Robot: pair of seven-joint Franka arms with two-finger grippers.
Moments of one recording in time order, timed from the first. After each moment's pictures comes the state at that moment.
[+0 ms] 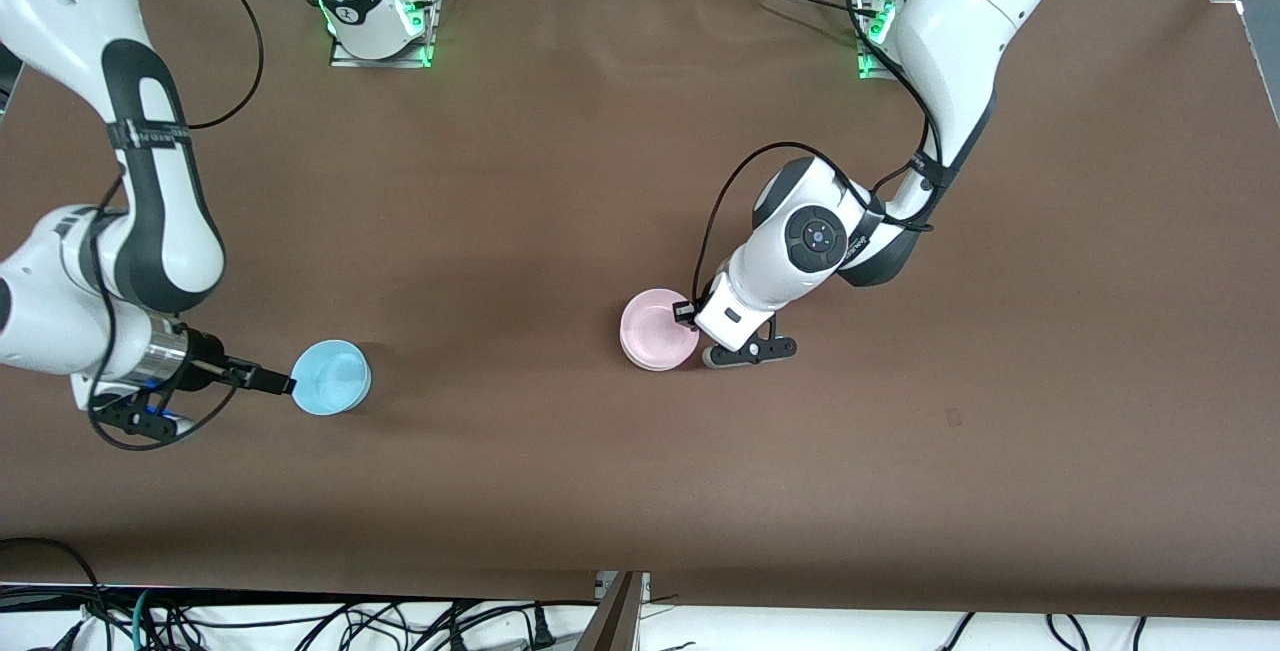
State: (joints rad) left arm -0.26 0.74 -0.37 -1.55 -0.04 2.39 -0.68; right arm -0.03 0.67 -0.03 -1.48 0.23 2.14 0.07
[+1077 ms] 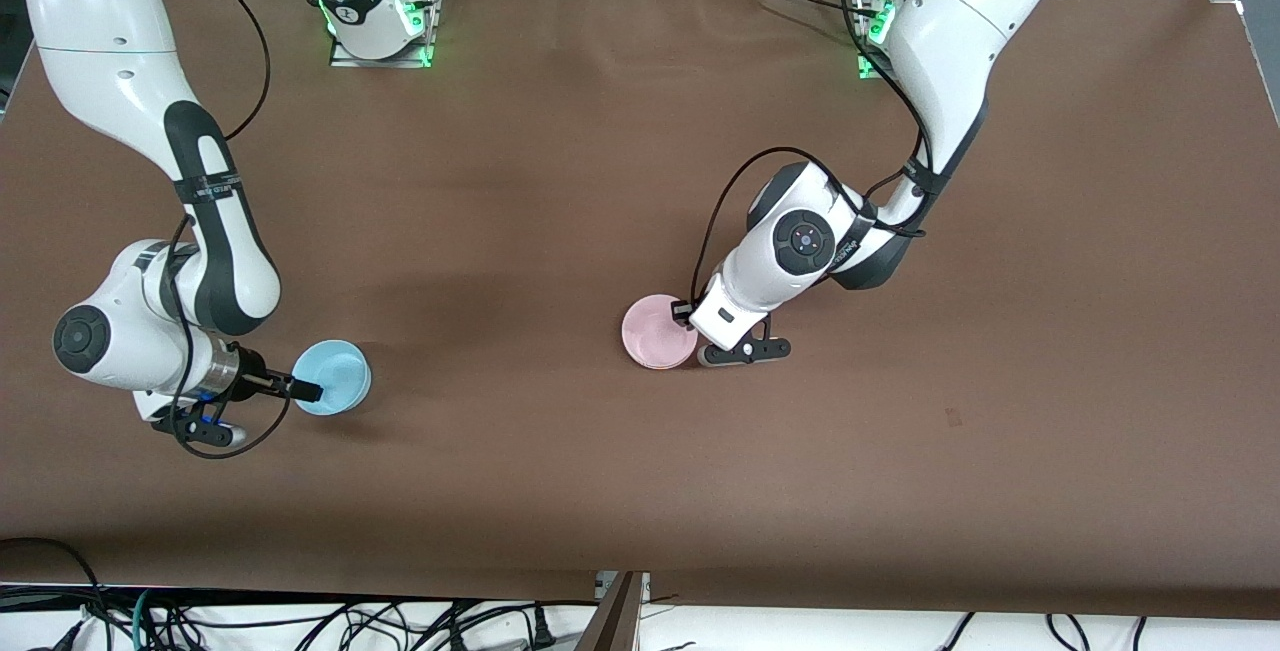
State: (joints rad) left arm -0.26 0.76 -0.36 -1.54 0.00 2.39 -0.69; right arm -0.02 0.78 -0.03 -1.50 0.16 2.26 0.06
